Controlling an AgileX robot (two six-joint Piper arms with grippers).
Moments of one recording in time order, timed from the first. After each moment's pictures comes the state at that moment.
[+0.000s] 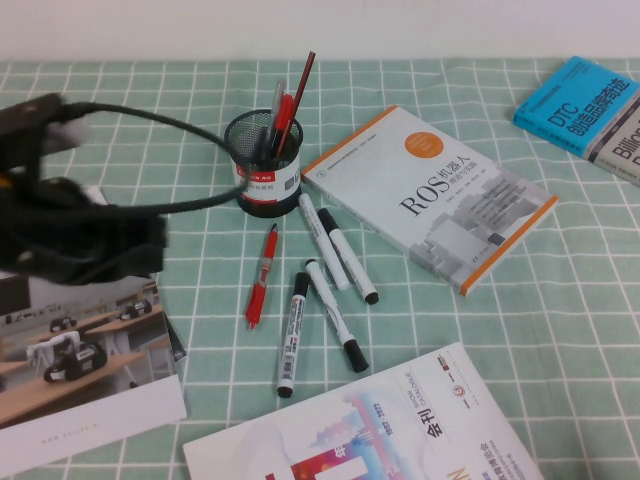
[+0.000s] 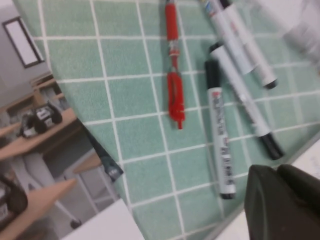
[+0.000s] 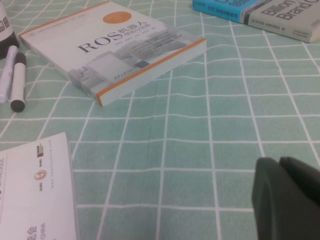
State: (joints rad) right arm 0.07 -0.02 0.03 0.15 0.35 -0.06; left arm -0.22 1.26 -0.99 -0.51 0.81 0.22
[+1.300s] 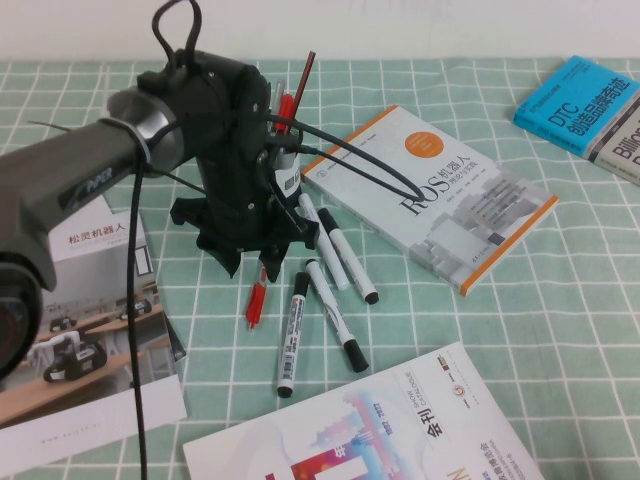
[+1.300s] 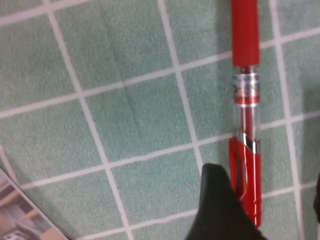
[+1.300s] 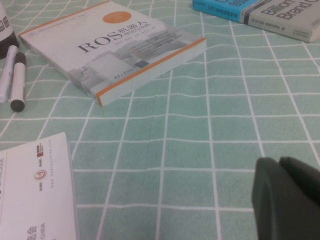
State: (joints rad) right arm 0.07 -0.02 0.03 0.15 0.35 -0.06; left arm -0.53 2.11 -1.78 0.02 1.19 -0.19
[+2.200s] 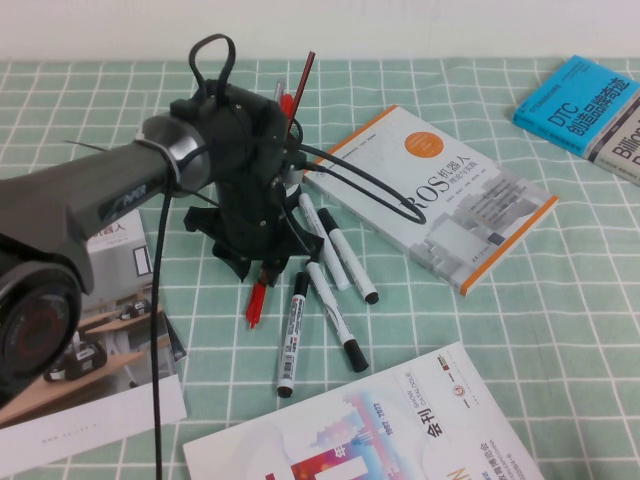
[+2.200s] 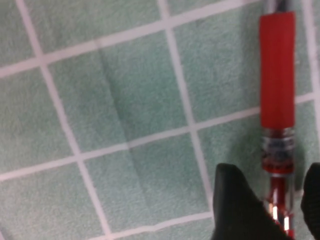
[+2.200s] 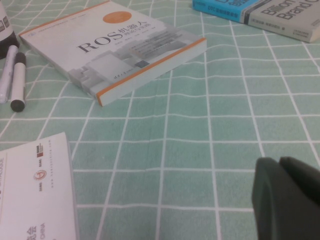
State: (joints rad) right arm 0.07 -0.02 0.03 0.15 0.35 -0.06; left arm -0.55 2.19 -1.79 0.09 1.09 -0.22
